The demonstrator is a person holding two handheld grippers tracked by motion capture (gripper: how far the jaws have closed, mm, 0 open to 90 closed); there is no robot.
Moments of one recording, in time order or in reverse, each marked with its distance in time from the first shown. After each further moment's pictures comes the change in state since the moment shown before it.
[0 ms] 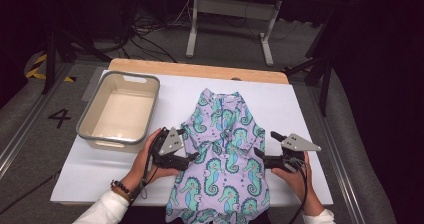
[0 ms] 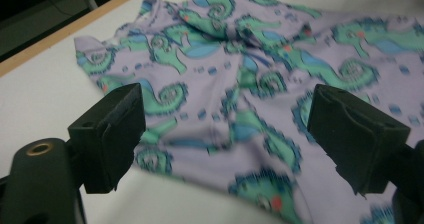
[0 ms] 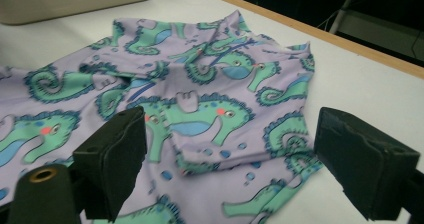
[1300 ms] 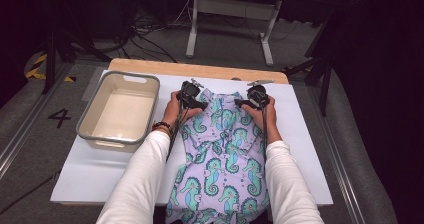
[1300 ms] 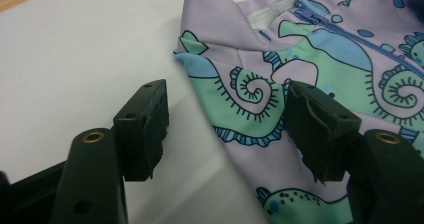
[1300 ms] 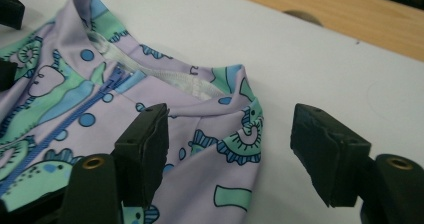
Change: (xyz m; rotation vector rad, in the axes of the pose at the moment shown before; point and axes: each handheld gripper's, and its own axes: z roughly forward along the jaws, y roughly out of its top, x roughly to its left) left arm 0.139 0.023 0.161 0.311 0.111 -0.299; right arm -0.095 0.056 0.198 0.321 -0.106 0.181
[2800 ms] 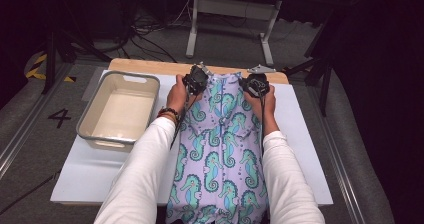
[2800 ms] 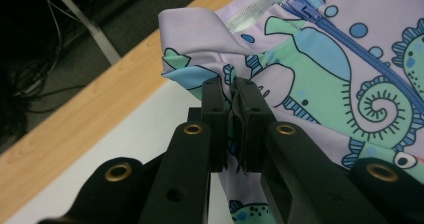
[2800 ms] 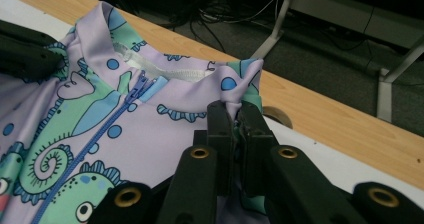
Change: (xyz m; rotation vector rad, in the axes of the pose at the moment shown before) left arm -0.014 0.059 -0.034 -0.054 0.203 0.210; right arm 0.014 0.046 -0.030 -0.207 -0.074 -0.081
